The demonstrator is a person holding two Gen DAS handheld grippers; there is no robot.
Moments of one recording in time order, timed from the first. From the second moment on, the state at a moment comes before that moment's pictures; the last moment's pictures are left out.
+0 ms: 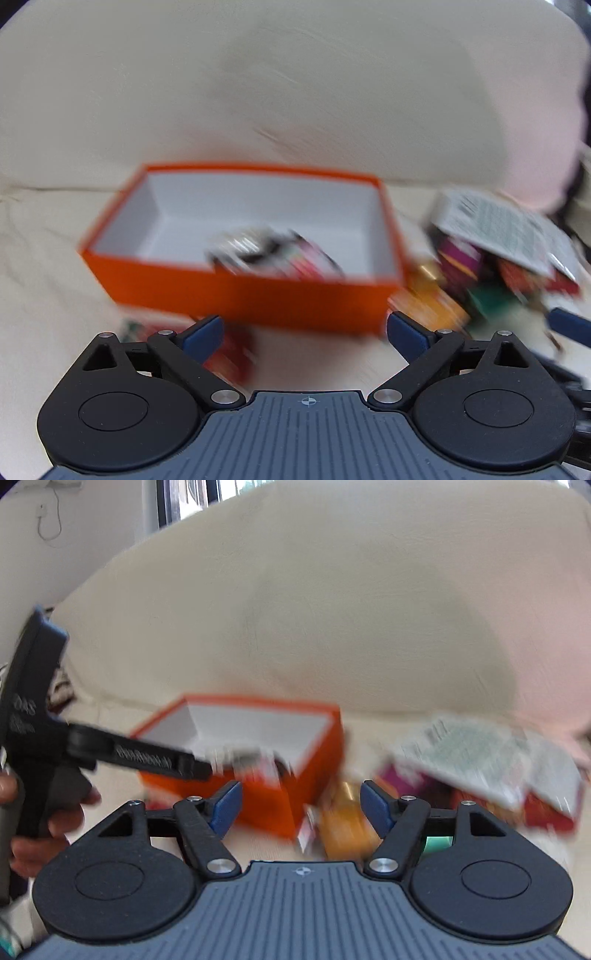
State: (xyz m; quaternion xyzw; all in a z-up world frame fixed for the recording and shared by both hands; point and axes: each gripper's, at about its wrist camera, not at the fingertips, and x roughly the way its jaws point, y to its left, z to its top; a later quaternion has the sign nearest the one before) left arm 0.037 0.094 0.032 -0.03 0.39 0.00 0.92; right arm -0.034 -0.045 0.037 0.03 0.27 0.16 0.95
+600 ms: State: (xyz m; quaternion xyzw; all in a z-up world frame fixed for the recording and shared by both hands) left arm 0.060 0.022 -0.037 -0.07 0.49 -0.02 0.87; right arm -0.067 -0.012 -0.018 -0.04 0.33 0.19 0.92
